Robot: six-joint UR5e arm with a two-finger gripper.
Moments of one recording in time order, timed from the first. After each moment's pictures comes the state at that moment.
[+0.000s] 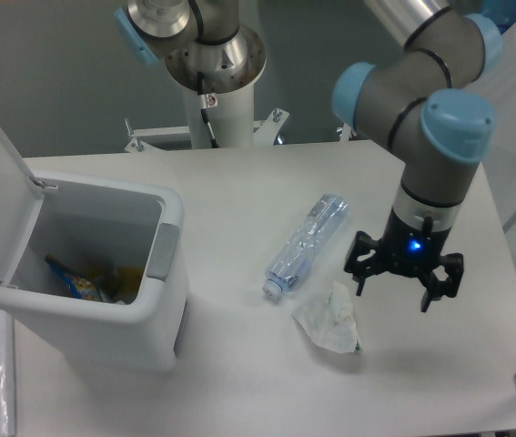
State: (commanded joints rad) arm 2.69 -2.08 -1.37 -1.08 1.40 1.02
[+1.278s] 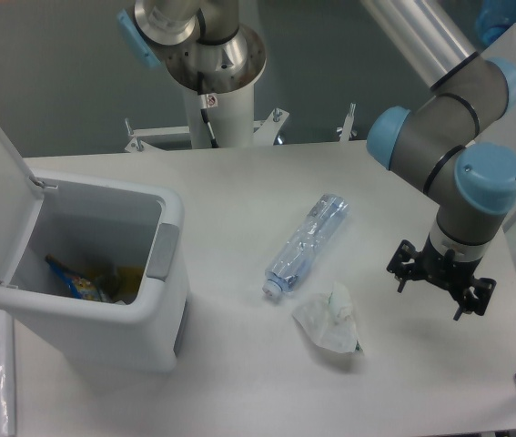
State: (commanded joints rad) arm 2.72 -2.16 -1.33 -1.08 1.47 1.28
